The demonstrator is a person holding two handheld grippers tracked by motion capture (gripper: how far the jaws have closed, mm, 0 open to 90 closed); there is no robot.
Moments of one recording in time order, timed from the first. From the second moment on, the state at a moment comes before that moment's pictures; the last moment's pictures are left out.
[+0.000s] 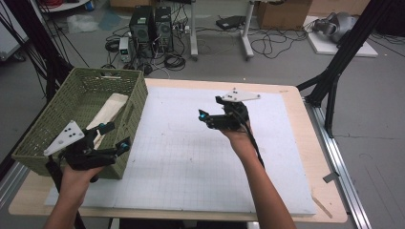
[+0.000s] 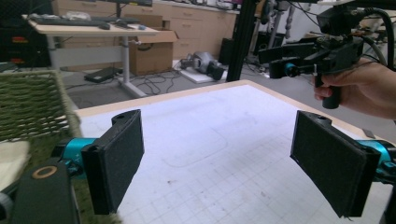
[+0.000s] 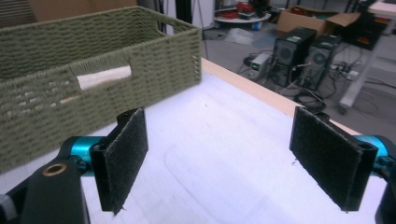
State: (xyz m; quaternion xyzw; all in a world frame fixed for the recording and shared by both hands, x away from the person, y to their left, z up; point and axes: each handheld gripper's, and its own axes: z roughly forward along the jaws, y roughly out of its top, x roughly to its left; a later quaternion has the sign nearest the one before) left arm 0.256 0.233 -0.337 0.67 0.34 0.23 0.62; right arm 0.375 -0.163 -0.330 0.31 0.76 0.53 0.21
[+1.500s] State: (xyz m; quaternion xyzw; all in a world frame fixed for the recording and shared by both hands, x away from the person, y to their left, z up) left arm 0.271 0.143 -0.394 0.73 0.26 0.17 0.61; right arm 0.262 -0.303 -0.404 0.40 0.73 0.47 0.30
